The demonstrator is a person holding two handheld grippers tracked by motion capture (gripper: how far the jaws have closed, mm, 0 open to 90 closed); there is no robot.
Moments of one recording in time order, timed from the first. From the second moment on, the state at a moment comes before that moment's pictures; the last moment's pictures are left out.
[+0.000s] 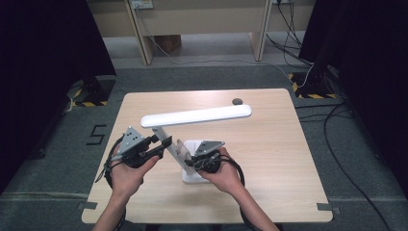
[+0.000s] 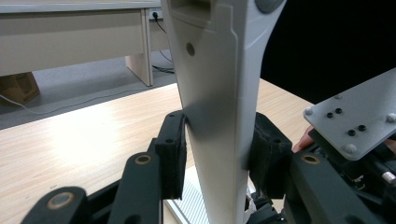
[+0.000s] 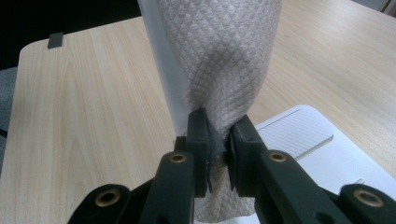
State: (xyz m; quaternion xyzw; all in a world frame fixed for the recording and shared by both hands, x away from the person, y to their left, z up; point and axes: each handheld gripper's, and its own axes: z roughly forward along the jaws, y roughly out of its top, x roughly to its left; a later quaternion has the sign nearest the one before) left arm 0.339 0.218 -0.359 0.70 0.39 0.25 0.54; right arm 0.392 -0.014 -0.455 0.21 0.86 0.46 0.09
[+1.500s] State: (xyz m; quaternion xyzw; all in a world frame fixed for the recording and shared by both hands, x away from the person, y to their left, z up) left arm 0.339 0.217 -0.359 0.69 0.40 0.25 0.54; right arm 0.392 -0.020 -0.484 0.22 0.89 0.39 0.11
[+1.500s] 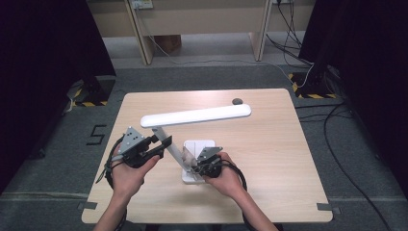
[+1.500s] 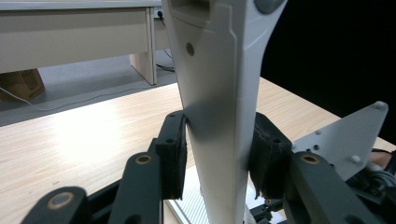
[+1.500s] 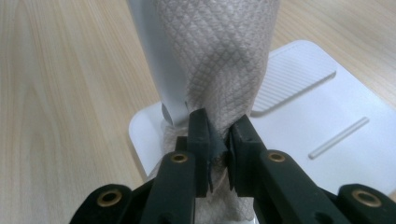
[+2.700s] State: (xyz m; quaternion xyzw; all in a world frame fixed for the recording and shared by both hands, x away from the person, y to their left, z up) left arm 0.339 0.213 -0.358 0.69 0.40 0.27 0.54; right arm 0.385 -0.060 -0.487 0.25 0.89 0.37 0.07
